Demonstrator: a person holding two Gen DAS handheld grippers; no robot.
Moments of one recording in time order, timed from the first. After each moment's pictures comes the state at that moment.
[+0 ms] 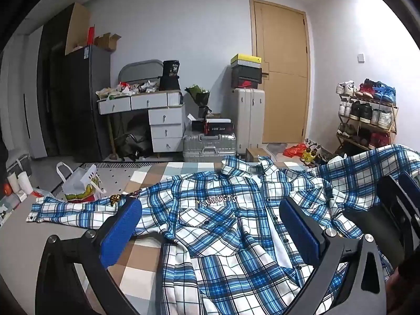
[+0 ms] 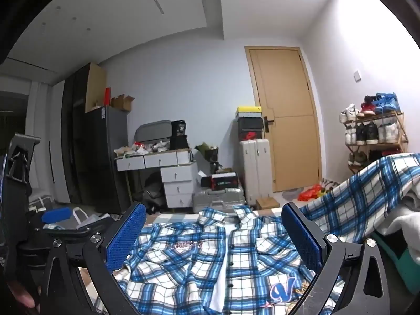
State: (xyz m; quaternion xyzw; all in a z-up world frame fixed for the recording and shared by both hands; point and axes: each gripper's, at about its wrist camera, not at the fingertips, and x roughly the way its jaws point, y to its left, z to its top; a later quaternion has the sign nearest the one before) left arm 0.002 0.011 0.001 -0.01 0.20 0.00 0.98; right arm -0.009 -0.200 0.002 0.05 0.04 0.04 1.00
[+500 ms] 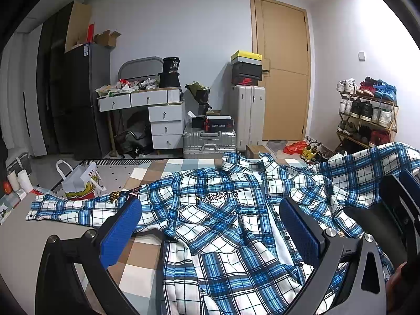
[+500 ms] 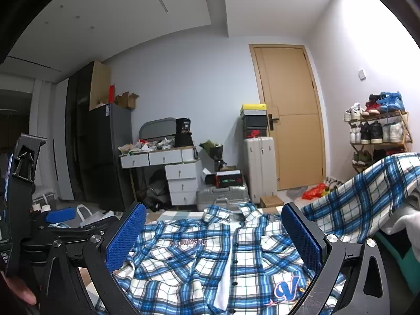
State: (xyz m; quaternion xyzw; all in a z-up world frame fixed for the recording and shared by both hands) left arm 0.000 0.010 -0.002 0.00 0.20 0.00 0.98; right arm -0.007 -0.196 -0.002 0.05 0.04 0.05 1.00
